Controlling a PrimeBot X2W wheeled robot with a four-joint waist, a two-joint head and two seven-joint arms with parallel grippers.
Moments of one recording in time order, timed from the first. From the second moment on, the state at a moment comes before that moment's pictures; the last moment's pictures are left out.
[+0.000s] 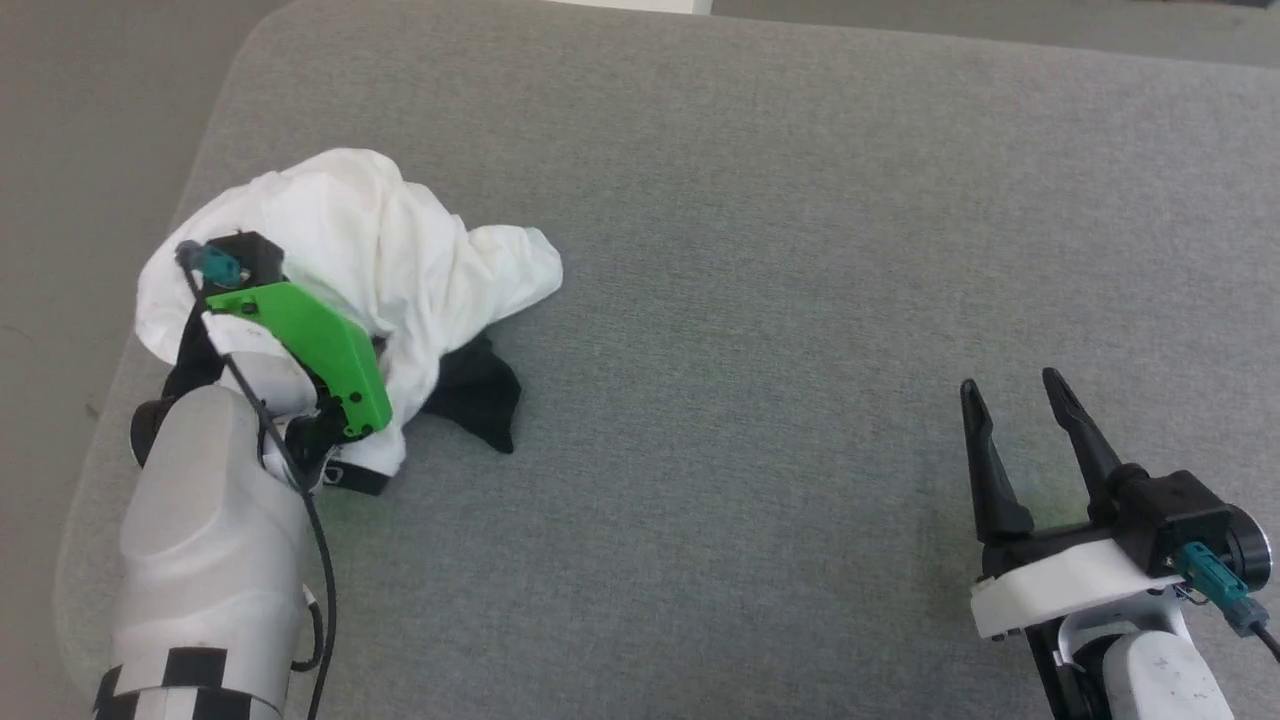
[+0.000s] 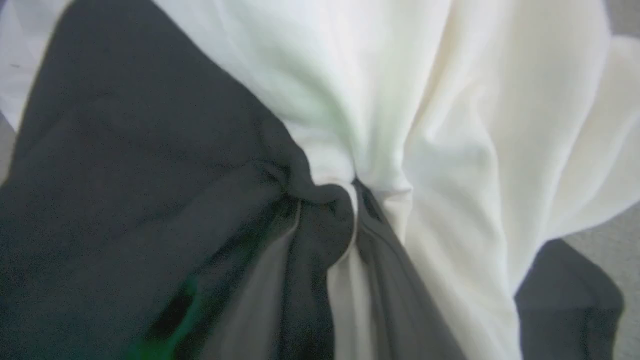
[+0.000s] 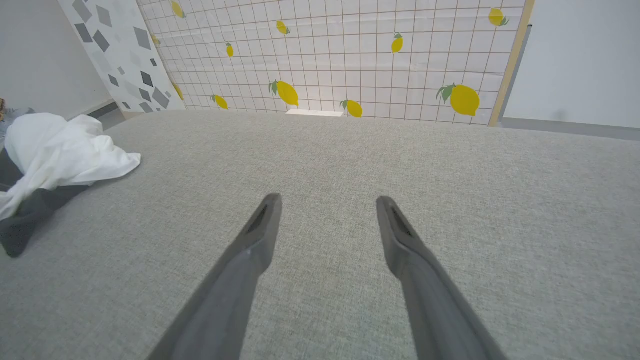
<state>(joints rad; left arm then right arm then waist) -0.70 0.18 -0.01 0.77 -0.35 -0.08 0.52 -0.07 -0.05 0.00 0.05 0.06 0.13 -0.19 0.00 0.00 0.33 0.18</state>
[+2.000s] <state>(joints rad) -0.67 0.24 -0.48 0.45 -0.66 -0.02 0.01 -0.01 -0.05 -0.07 0.21 0.19 0.13 -0.26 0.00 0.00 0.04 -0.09</state>
